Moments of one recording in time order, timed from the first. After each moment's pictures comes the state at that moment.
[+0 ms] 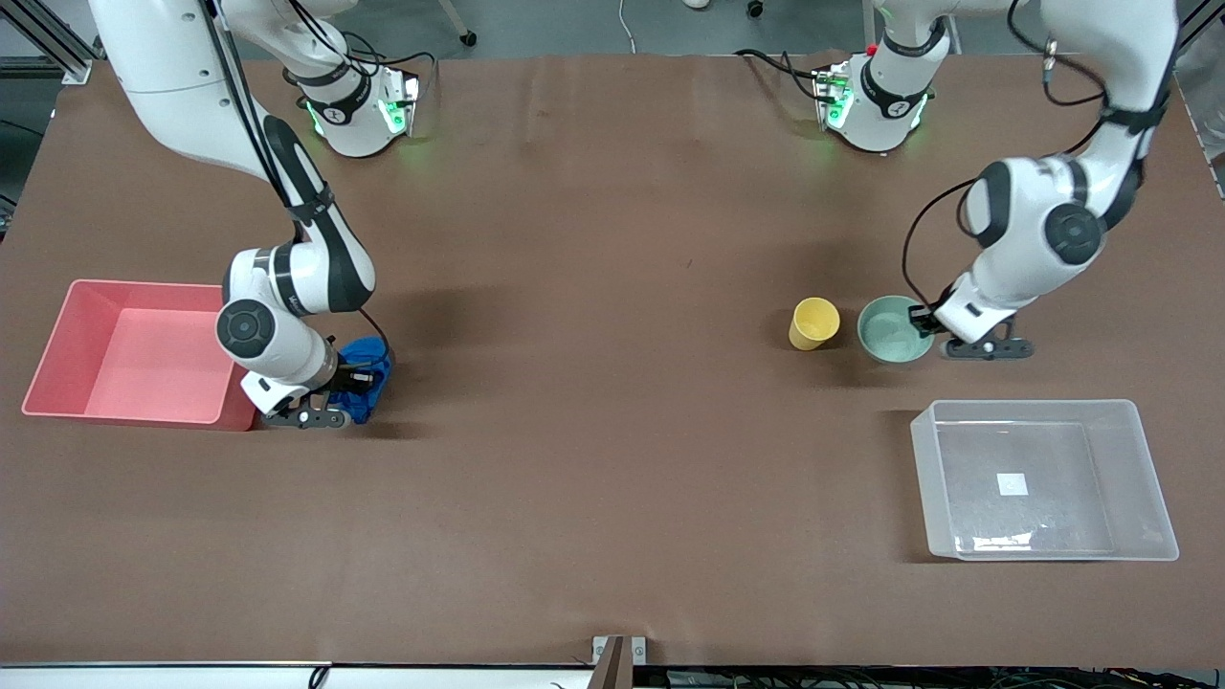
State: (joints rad) left arm -0.04 0.07 0.01 -2.33 -0.02 2.40 0.01; right arm 0.24 0.47 -0.12 -2.00 0.00 2.35 0.19
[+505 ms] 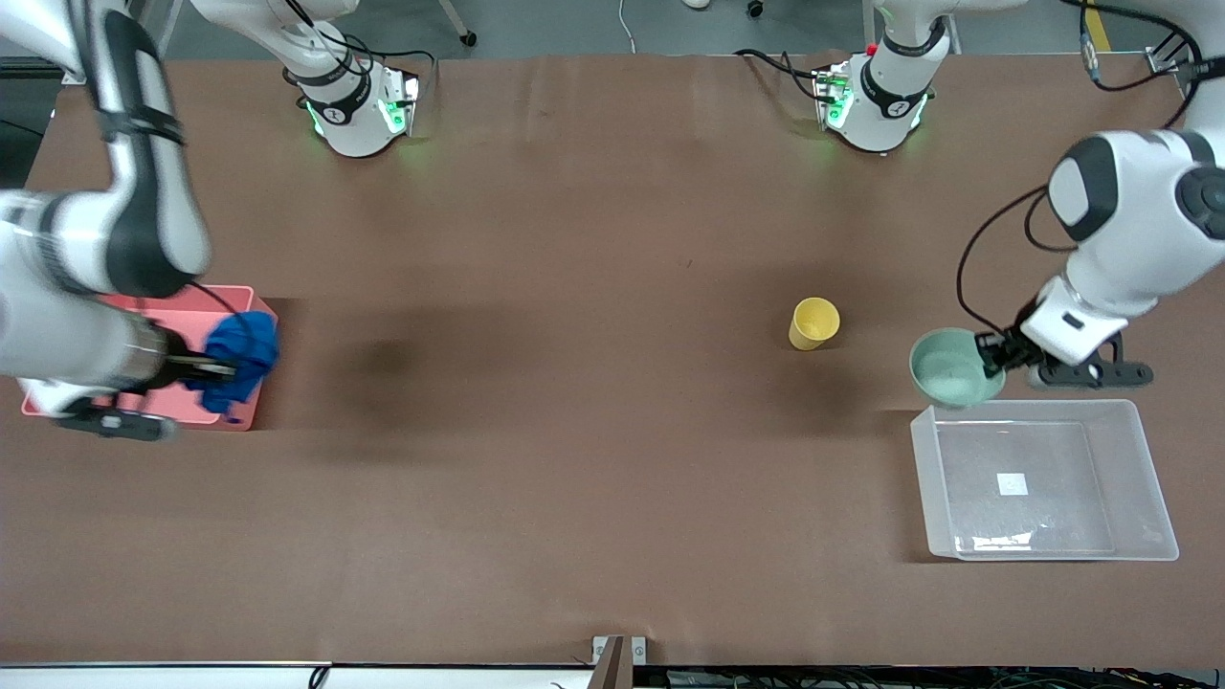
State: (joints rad) left arm -0.04 0.22 0.05 -1.94 -0.04 2.30 0.07; right arm 0.04 0.31 -0.14 -1.63 -0.02 1.79 0.04
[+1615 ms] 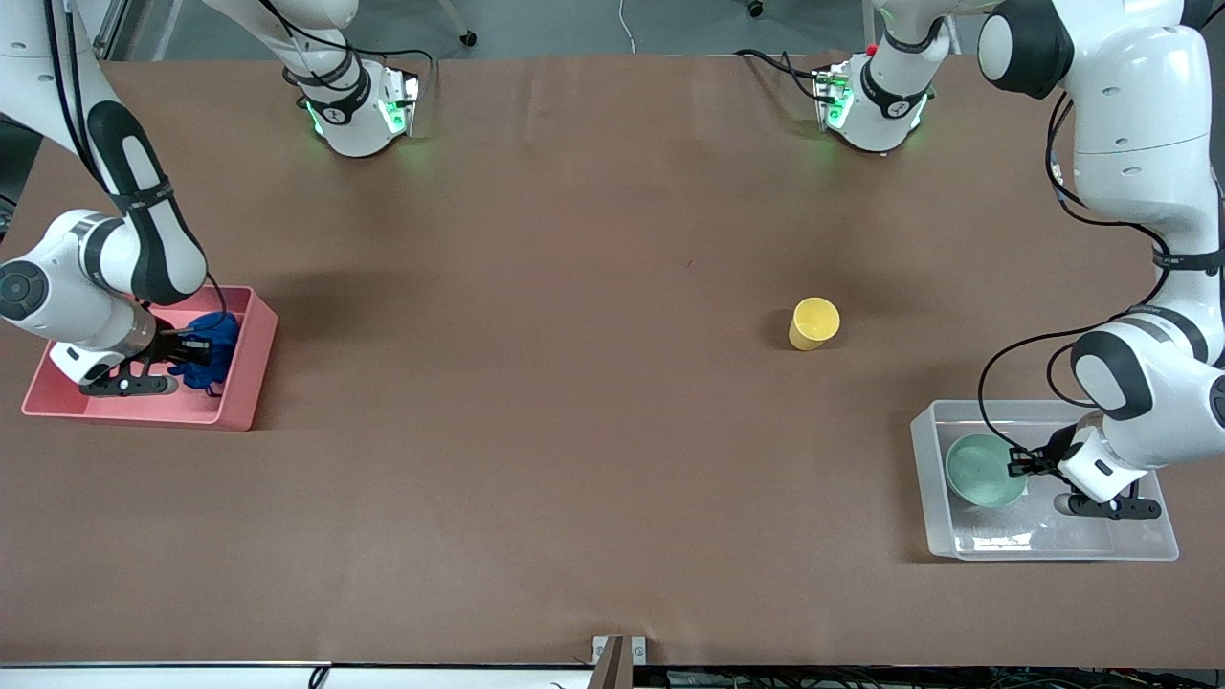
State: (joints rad) left arm -0.03 0.78 0.25 -1.47 -0.34 2.27 0.43; right arm -0.21 0.40 -0.14 -2.14 -0.08 2.49 -0.38
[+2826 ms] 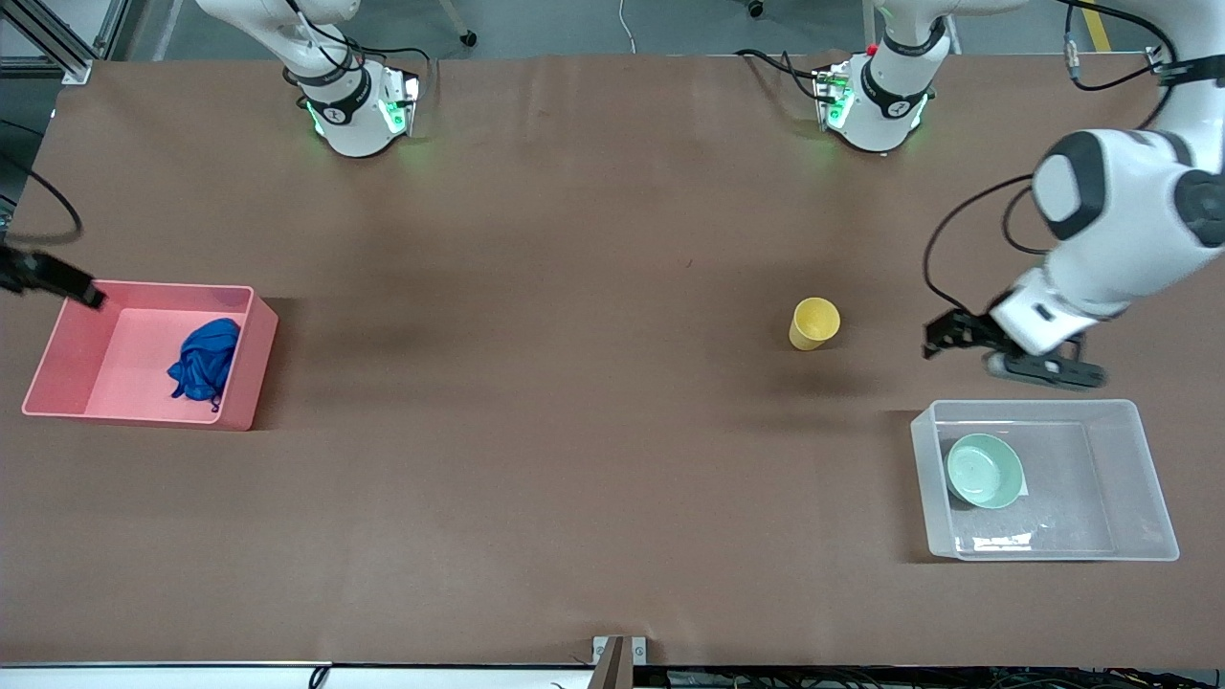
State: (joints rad) left arm -0.04 0.10 -0.07 -2.11 -0.17 2.25 0.19; right arm -0.04 -0.01 -0.11 -1.57 0.00 1.57 0.08
